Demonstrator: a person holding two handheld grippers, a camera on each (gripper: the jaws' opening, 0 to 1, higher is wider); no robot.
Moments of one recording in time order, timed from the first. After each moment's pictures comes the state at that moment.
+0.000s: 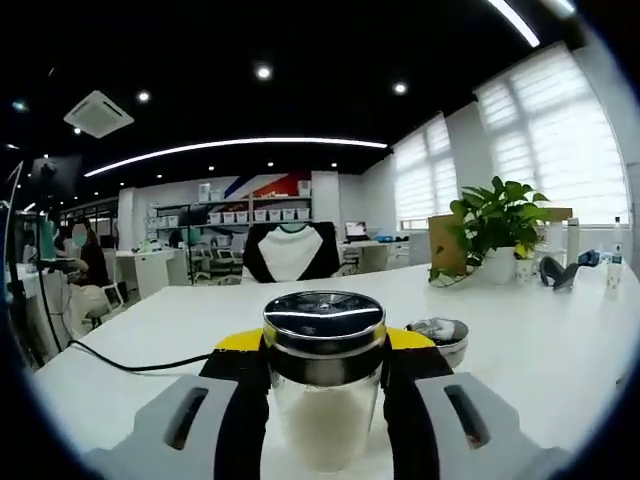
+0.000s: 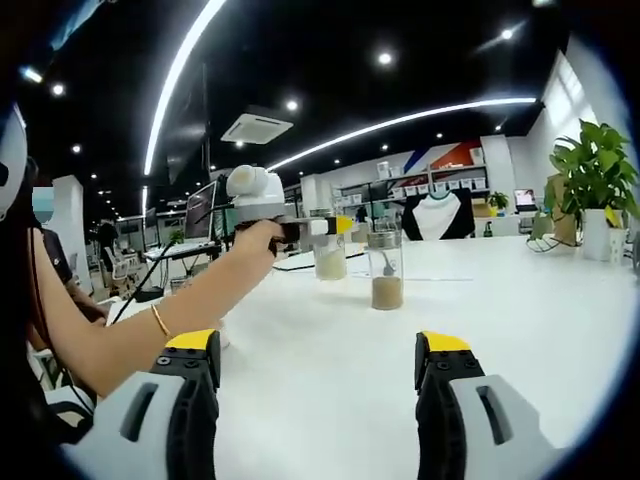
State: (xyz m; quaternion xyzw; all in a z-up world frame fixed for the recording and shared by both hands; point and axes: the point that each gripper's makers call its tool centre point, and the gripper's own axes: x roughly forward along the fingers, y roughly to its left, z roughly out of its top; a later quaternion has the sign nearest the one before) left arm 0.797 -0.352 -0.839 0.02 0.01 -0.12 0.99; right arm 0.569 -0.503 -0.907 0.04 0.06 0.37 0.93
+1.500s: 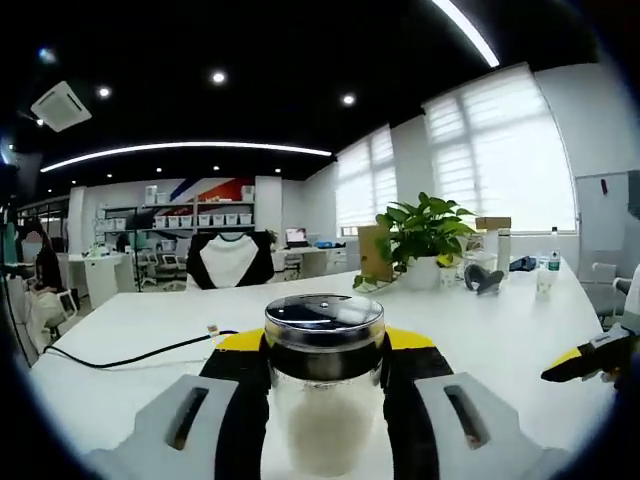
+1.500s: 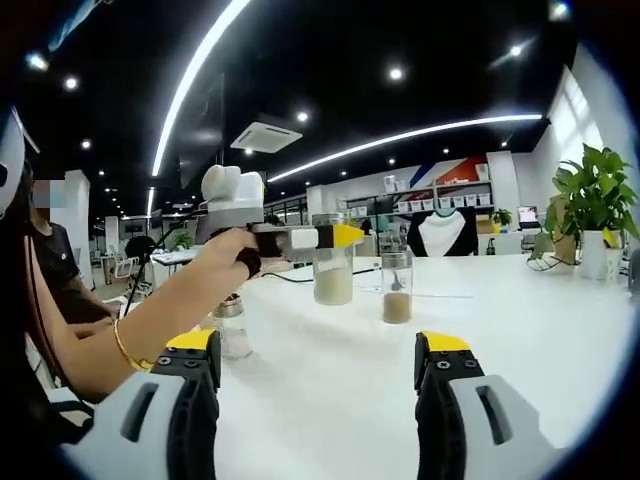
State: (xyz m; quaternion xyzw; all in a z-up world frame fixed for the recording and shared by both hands) left arm 0.700 -0.412 -0.827 0.01 -0.01 -0.24 0.97; right arm 0.540 -0.498 -0.887 0.03 0.03 0.38 0.92
